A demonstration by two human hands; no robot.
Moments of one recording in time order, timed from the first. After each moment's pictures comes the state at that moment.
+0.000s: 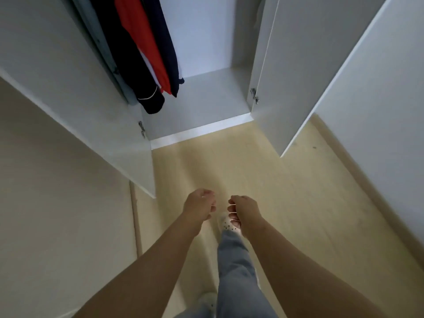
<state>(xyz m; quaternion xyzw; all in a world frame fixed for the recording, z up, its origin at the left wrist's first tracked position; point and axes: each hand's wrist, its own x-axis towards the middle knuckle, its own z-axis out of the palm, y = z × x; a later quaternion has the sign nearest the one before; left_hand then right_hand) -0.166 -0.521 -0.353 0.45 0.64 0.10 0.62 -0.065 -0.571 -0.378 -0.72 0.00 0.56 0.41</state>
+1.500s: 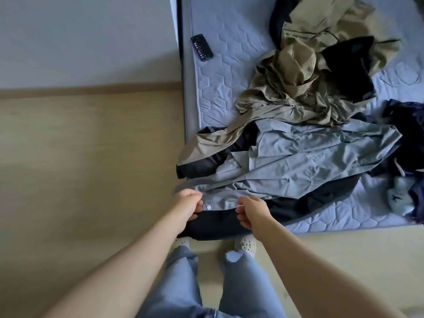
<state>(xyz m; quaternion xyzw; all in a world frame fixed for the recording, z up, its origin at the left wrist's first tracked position) -0.089 -1.339 -0.416 0.72 0.31 -0.39 0.50 -0.139 -1.490 -0.420 -0.56 0.53 0.25 0.58</state>
